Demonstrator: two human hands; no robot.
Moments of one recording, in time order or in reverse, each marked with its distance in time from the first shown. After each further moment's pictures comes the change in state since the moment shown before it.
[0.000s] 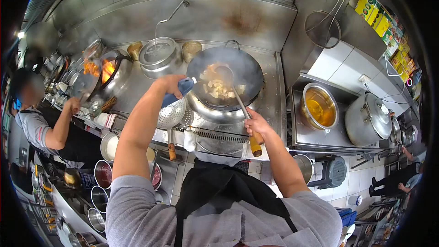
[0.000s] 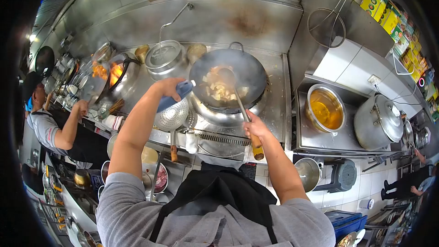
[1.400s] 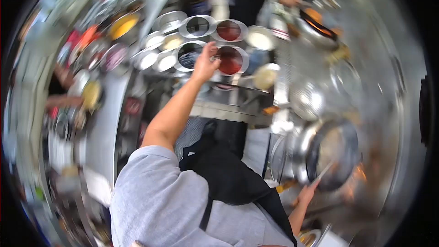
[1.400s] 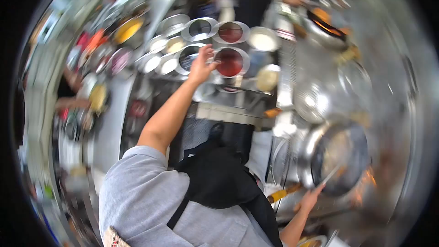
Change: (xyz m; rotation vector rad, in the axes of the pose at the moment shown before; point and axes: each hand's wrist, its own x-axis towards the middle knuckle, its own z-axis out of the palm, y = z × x) left_hand -0.416 -0.042 0.343 -0.741 1.633 -1.009; right_hand 0.087 0.032 -0.046 -1.355 -0.054 -0.388
